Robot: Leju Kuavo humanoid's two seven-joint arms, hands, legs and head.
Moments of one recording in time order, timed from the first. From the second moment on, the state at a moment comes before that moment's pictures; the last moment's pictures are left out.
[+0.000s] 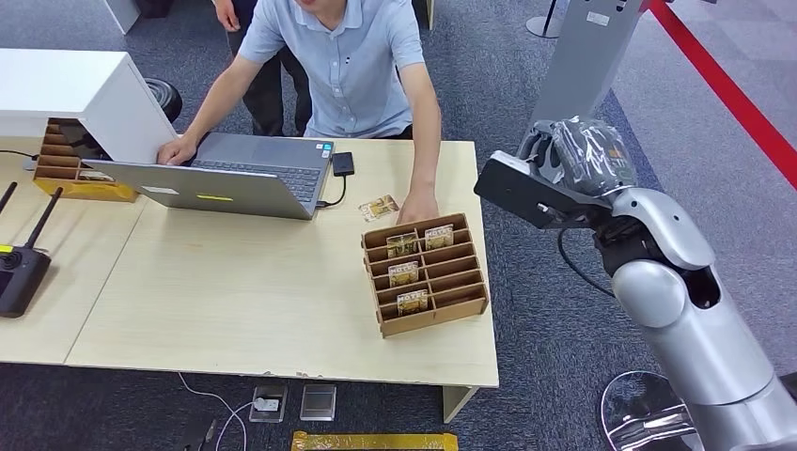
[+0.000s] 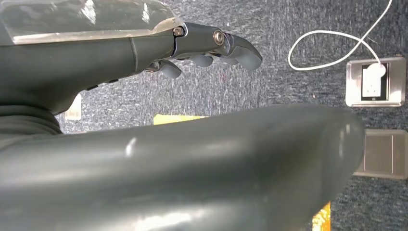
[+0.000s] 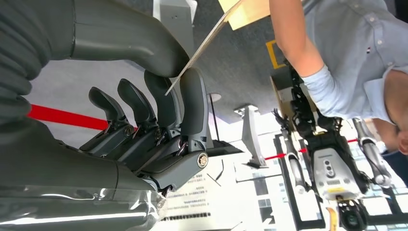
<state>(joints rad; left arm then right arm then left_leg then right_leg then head) -0.14 -0.05 1.53 -0.13 -1.39 0.05 -0.22 -0.81 -0.32 0.64 -1.58 0.65 0.33 0.42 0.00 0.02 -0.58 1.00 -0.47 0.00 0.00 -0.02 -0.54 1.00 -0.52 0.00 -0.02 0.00</state>
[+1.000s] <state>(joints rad) -0.15 -0.05 1.53 -0.13 -1.44 0.03 -0.23 -0.77 -0.19 0.63 -1.21 0.66 -0.10 0.14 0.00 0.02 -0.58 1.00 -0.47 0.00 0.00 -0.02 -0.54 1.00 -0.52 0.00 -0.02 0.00</state>
